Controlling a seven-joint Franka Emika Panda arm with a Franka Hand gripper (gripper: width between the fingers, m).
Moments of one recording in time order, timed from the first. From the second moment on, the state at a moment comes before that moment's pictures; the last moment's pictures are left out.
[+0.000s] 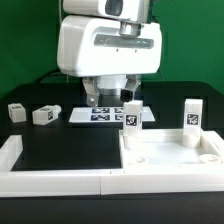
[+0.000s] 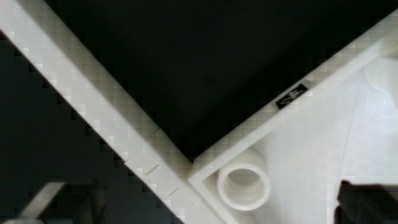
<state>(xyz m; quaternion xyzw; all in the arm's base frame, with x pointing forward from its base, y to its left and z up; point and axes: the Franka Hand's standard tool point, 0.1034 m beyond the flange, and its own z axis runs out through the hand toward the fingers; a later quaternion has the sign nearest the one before) 0.599 -0.034 0.115 0.92 0.39 0.01 0.07</state>
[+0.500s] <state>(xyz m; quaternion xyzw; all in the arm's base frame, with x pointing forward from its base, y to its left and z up) 0.524 -0.117 0.114 0.98 0.20 0.00 0.03</state>
